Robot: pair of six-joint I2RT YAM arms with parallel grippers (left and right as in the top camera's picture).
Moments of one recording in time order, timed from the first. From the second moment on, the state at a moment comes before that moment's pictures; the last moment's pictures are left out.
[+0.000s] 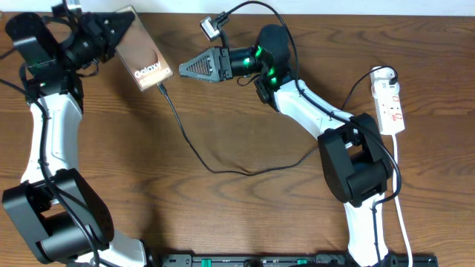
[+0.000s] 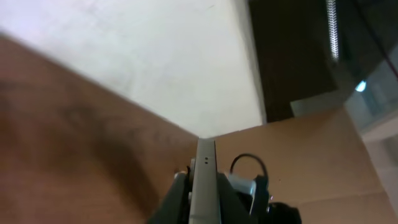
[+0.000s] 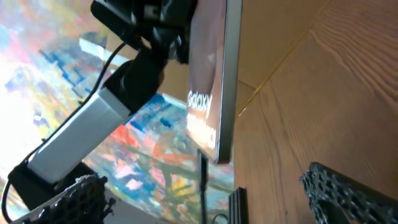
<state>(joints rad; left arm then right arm) 0.33 1.74 1.35 0.16 1.11 -1.02 0.50 2.21 1.63 0.80 -1.28 1.30</state>
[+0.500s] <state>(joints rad) 0.32 1.74 1.36 -0.54 0.98 -0.49 0.47 2.21 1.63 0.10 -1.08 0.85</state>
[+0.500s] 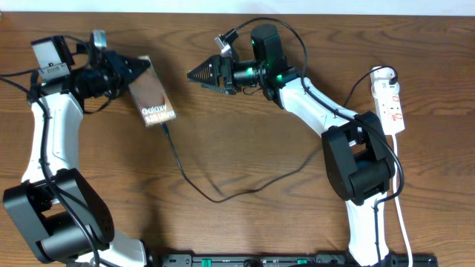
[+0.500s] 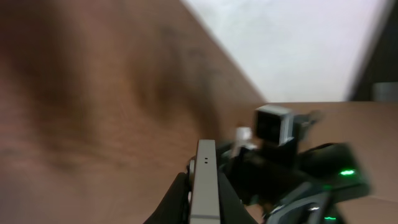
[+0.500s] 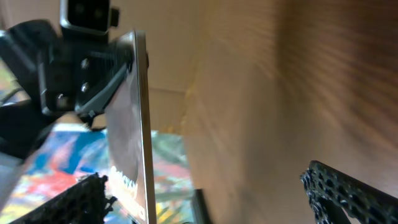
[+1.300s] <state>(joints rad) 0.12 1.97 1.33 -0.54 0.68 -0.28 0.46 2.21 2.00 -0.77 -0.53 0.39</state>
